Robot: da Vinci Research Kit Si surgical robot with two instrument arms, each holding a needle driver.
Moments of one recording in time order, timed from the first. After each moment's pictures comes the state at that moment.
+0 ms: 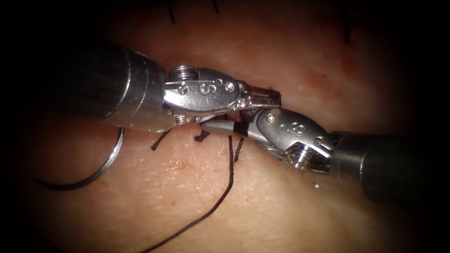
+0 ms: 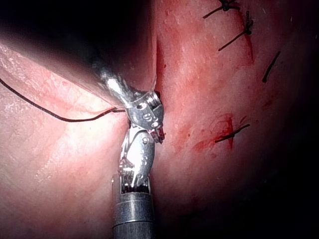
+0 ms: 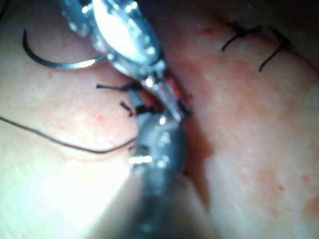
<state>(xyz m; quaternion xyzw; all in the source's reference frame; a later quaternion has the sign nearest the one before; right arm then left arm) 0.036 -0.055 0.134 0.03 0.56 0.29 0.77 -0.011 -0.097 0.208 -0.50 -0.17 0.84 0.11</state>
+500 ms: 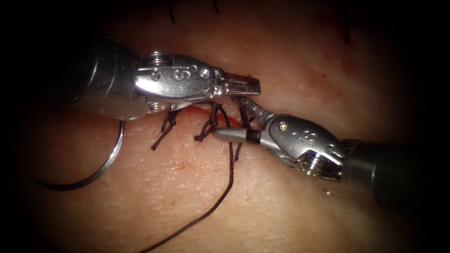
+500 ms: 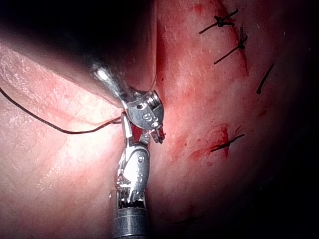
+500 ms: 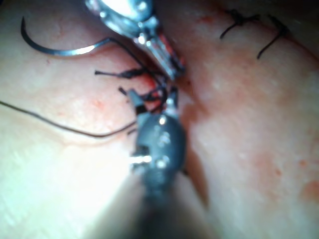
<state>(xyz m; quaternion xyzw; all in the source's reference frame) 0.033 -0.056 0.135 0.04 0.56 0.28 0.78 -0.007 -0.095 0.207 -0.50 -0.17 0.84 0.11</state>
